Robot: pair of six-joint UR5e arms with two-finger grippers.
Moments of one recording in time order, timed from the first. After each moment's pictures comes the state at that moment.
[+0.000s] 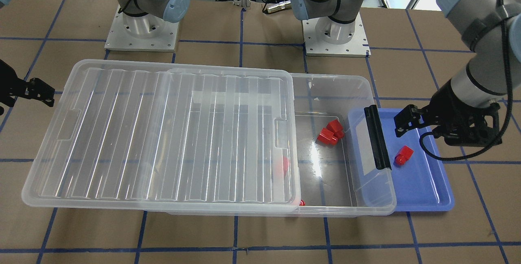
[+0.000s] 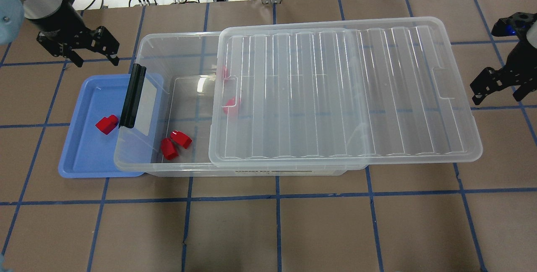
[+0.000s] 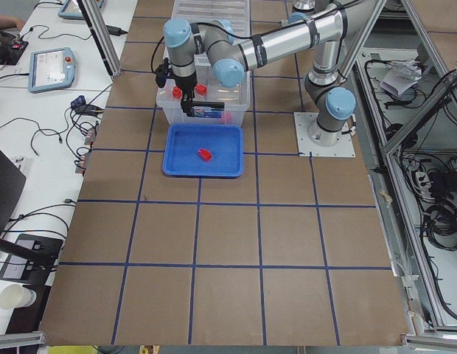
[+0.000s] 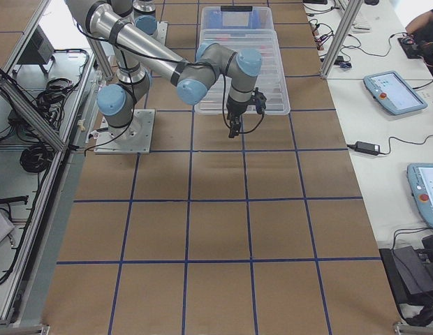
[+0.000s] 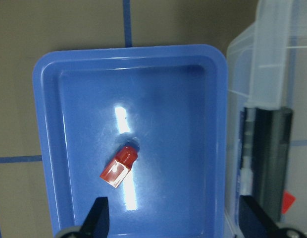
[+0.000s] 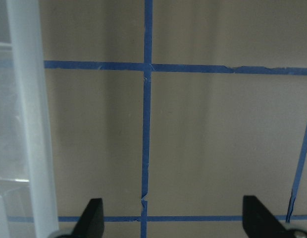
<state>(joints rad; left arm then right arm) -1.35 -1.77 -1.50 -1.45 1.57 0.24 1.10 -1.47 1.80 -1.80 -1.66 -0.50</state>
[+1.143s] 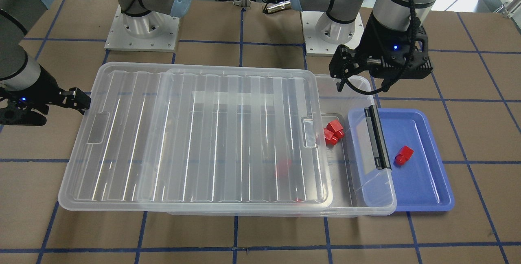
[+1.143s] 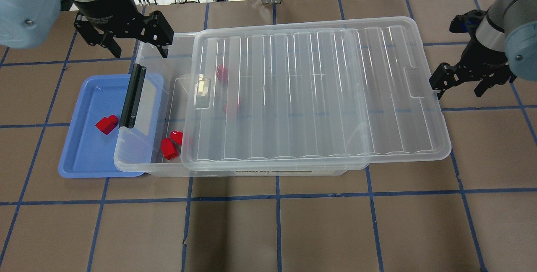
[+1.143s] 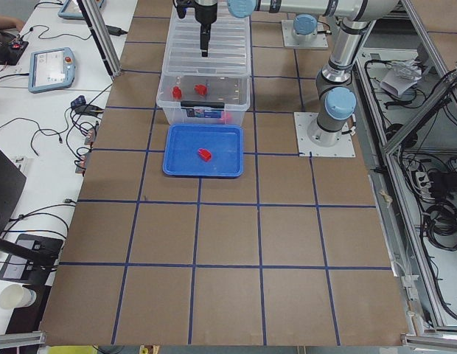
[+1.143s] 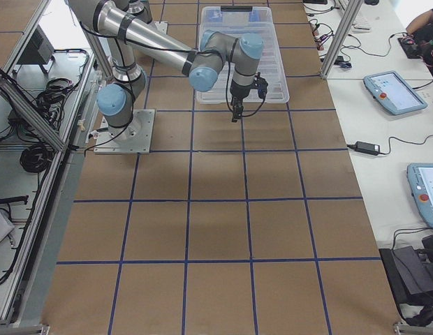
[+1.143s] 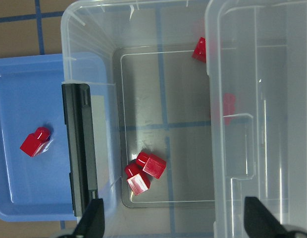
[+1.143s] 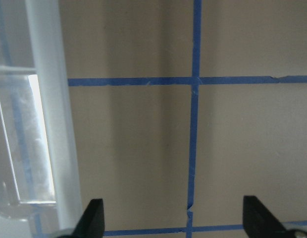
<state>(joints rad) -1.57 -1.61 -1.49 -1.56 1.61 0.02 1.28 -1.46 1.80 -1.82 -1.66 -0.30</state>
